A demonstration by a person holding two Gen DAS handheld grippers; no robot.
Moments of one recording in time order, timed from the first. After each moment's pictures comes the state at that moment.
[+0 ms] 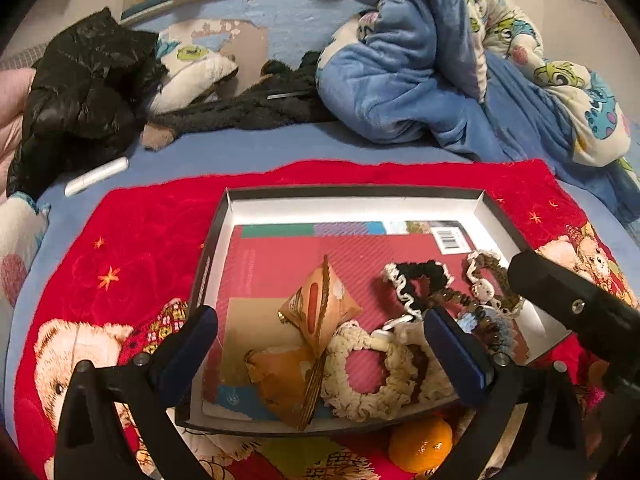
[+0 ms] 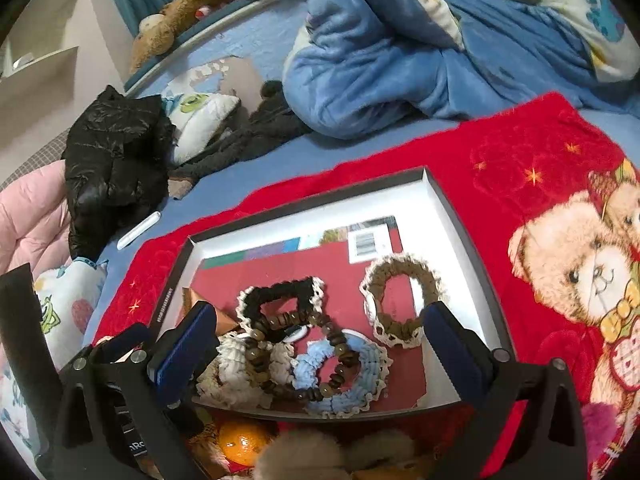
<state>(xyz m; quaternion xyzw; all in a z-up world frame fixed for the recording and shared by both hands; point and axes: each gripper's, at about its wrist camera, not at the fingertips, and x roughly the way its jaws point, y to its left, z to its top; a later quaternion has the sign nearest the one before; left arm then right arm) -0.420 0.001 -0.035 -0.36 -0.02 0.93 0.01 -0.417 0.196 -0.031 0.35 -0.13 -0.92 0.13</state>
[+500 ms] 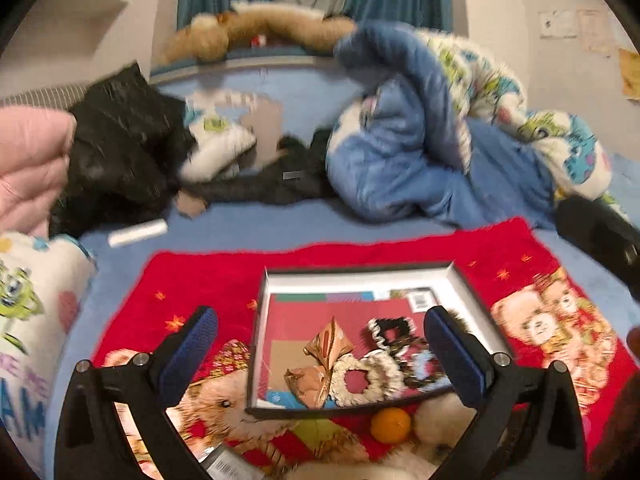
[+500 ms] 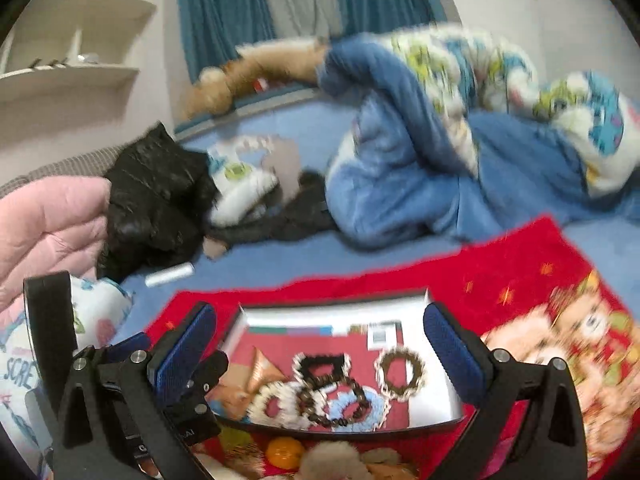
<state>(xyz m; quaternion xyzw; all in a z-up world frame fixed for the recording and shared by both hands) -0.324 -0.008 0.073 -0.24 -0.02 0.97 -0.01 -0.326 0.185 0.082 0.18 -0.06 -0.97 0.13</state>
